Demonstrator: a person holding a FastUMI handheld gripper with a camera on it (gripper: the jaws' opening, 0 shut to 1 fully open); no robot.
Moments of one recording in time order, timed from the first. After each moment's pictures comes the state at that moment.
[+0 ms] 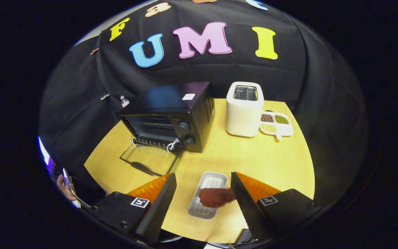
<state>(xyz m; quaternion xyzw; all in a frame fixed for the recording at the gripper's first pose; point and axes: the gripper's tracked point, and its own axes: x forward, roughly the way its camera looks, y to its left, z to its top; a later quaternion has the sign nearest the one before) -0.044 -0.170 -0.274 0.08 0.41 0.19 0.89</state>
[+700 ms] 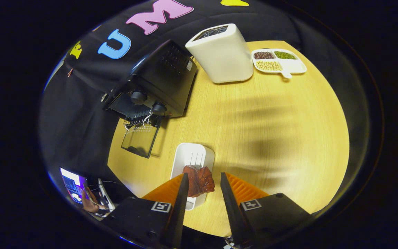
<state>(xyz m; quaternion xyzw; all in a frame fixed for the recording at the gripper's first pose) -0.050 -0.190 -0.371 0.23 0.57 0.25 0.75</state>
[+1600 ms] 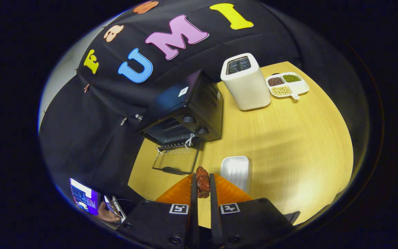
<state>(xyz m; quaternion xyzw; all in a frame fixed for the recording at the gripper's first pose) -0.055 -0.129 -0.250 0.29 0.43 0.23 0.83</state>
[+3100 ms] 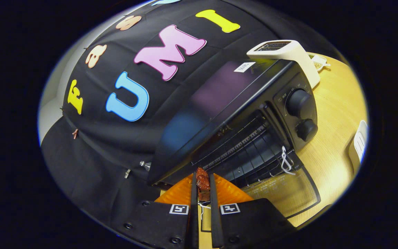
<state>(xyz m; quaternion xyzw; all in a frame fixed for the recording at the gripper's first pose) 0.085 0.113 -0.291 0.44 0.31 0.09 0.84</state>
